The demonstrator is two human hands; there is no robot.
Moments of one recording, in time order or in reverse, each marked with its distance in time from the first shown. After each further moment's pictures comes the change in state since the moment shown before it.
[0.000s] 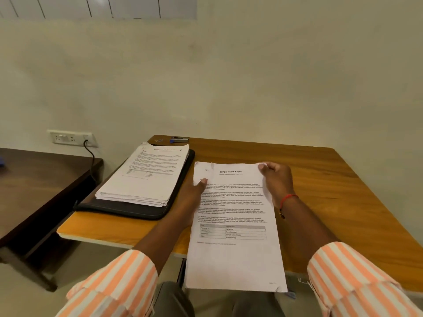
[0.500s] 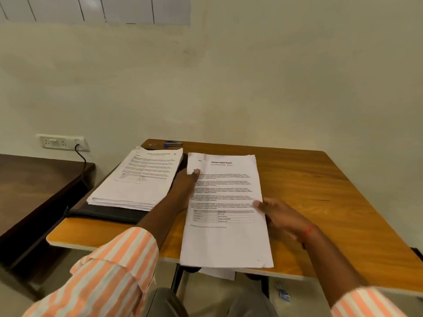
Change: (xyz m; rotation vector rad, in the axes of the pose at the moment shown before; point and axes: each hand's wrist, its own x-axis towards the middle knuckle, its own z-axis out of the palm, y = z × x) left_hand 0.021 0.039 0.007 0.097 0.068 0.010; right_hand -0.076 -0.006 -0.054 -0.224 -0.590 0.224
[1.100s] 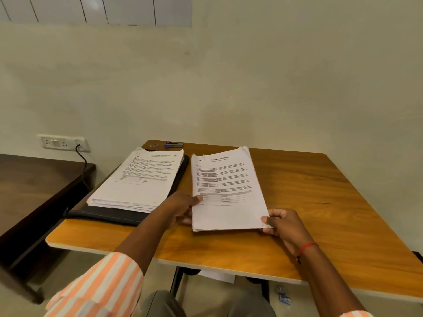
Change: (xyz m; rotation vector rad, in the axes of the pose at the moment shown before) left_hand -0.023 -0.024 -0.028 0.195 -0.203 -0.205; right_hand 0.010 0.042 -0.001 0.159 0.407 0.058
